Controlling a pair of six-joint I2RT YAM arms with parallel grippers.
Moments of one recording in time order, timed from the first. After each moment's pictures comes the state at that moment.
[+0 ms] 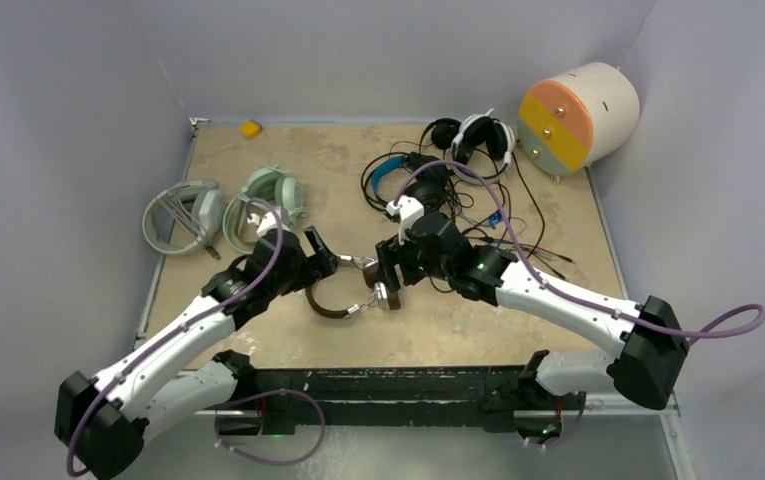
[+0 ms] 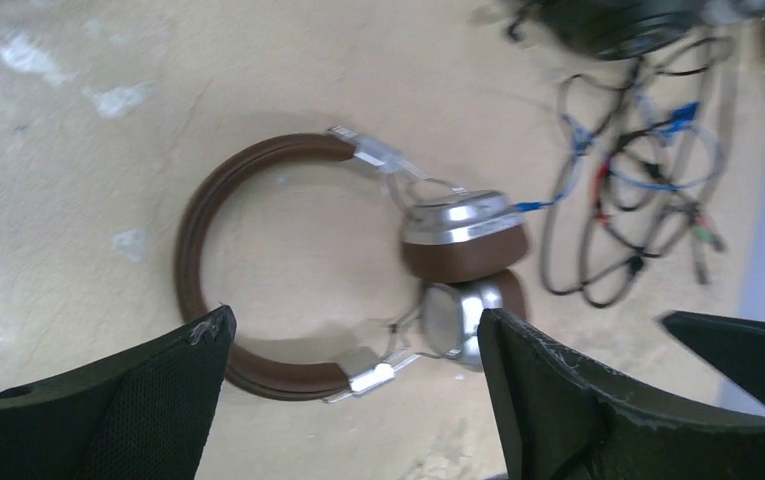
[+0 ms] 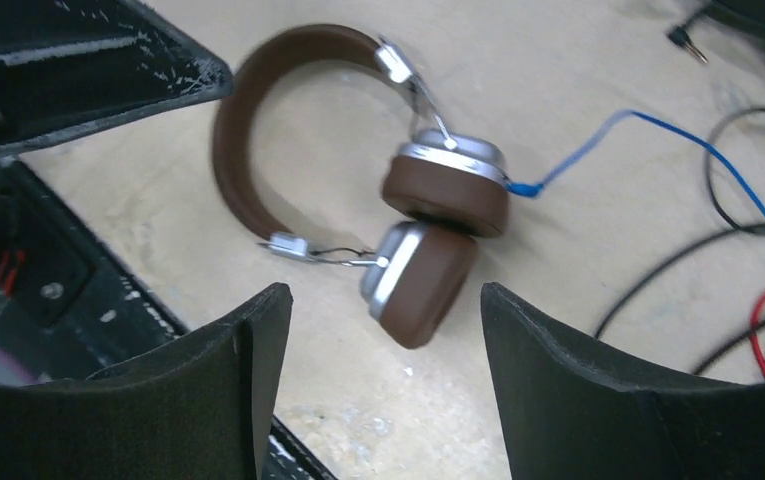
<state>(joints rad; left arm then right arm) -0.61 0.85 0.66 -0.44 -0.19 -0.93 0.92 1.27 0.96 -0.30 -0.01 0.29</state>
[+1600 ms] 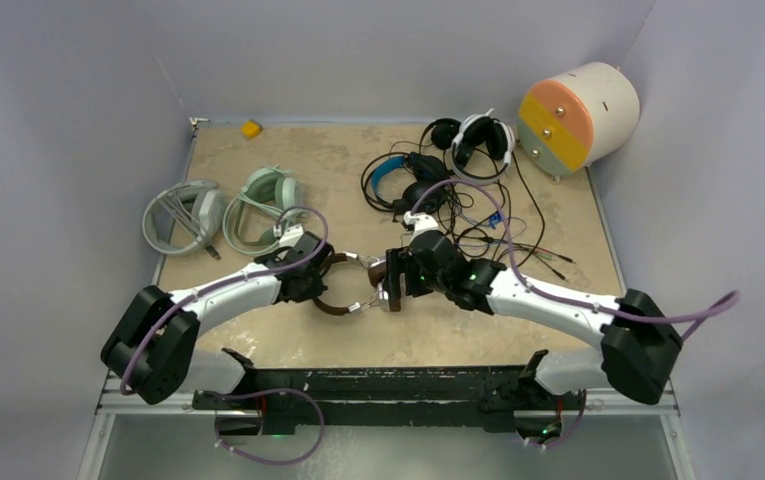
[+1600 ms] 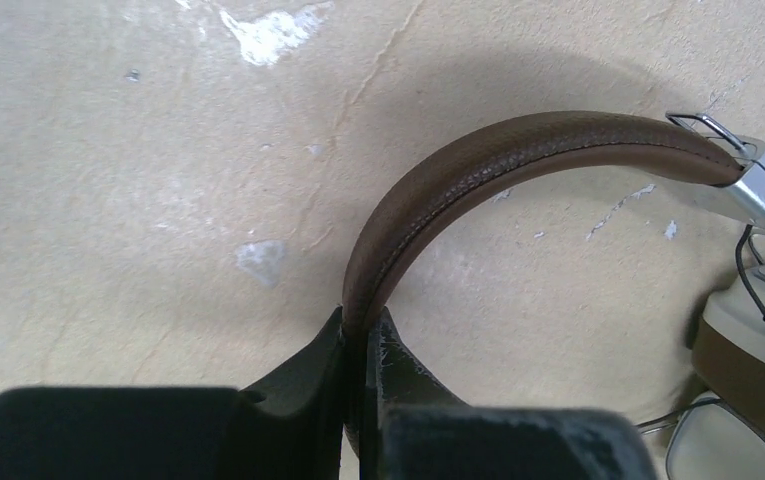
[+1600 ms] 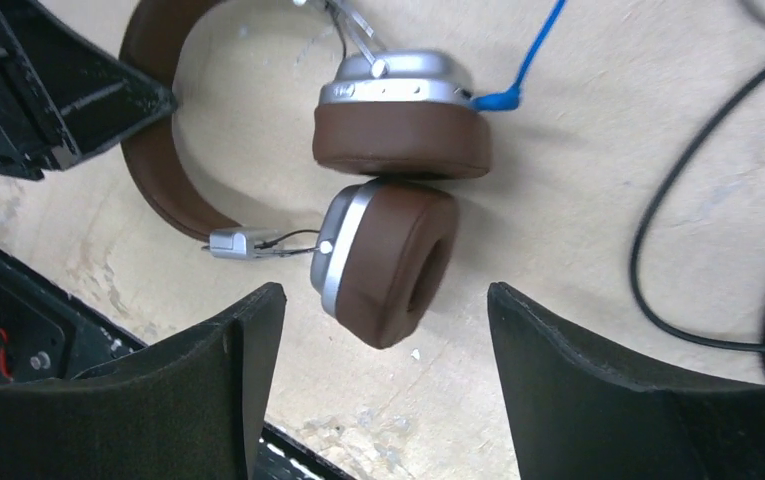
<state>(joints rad) -0.61 1.35 0.65 -0.43 -0.32 -0.91 0.91 1.35 0.81 -0.24 0.09 0.58</state>
